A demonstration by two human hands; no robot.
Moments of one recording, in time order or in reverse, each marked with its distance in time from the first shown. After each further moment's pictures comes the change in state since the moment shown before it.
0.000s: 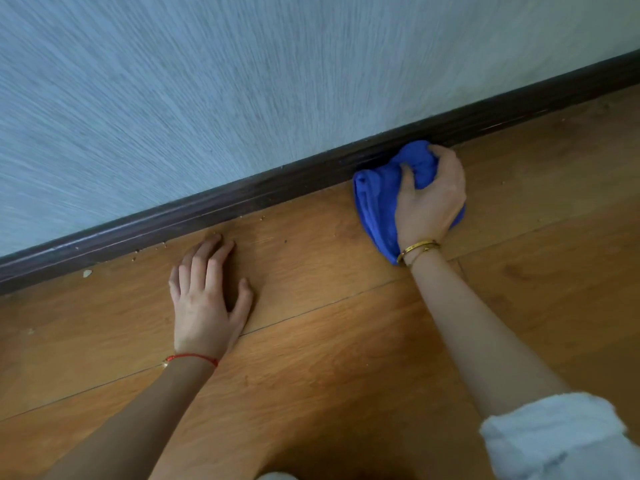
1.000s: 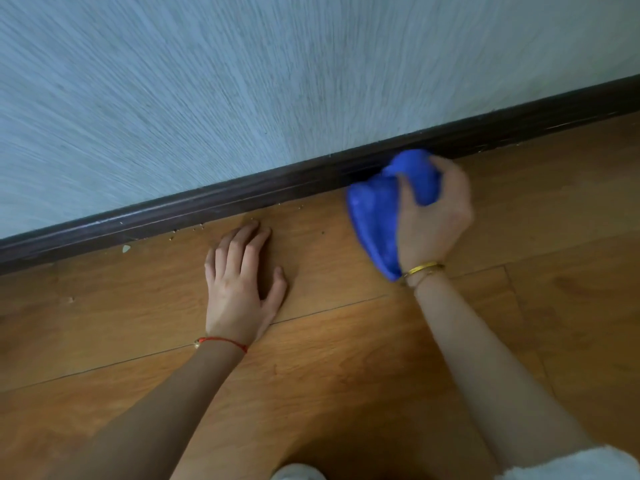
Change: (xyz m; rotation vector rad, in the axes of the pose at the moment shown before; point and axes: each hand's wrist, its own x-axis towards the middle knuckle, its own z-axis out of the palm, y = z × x) left_hand 0.001 -0.003 0.000 -0.024 0.028 0.023; right_hand -0.047 -0.037 0.020 0.102 -0.033 -0.058
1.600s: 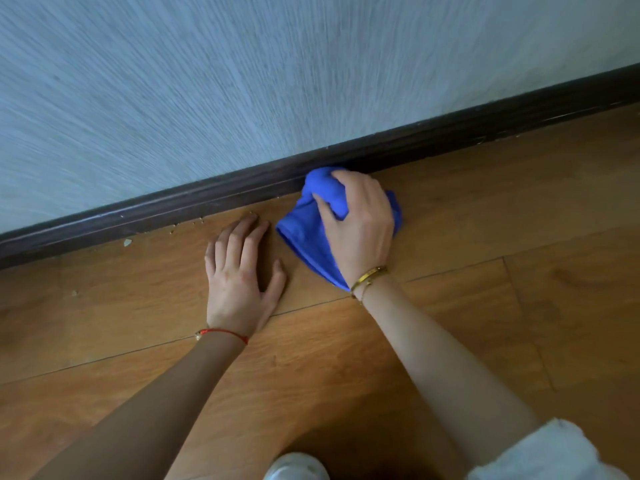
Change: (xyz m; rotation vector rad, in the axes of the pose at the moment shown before) left_hand 0.000 0.001 0.002 0.012 0.017 -0.004; right_hand -0.047 -0.037 0.026 -0.029 -0.218 -0.278
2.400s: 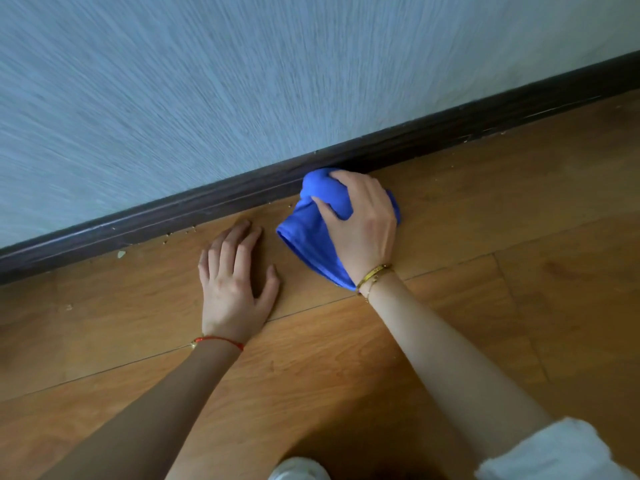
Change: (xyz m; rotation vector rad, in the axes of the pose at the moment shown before) left_hand 0.000 -0.003 0.001 0.012 0.023 0.036; right_hand 0.004 0.014 -0.003 0.021 0.001 0.053
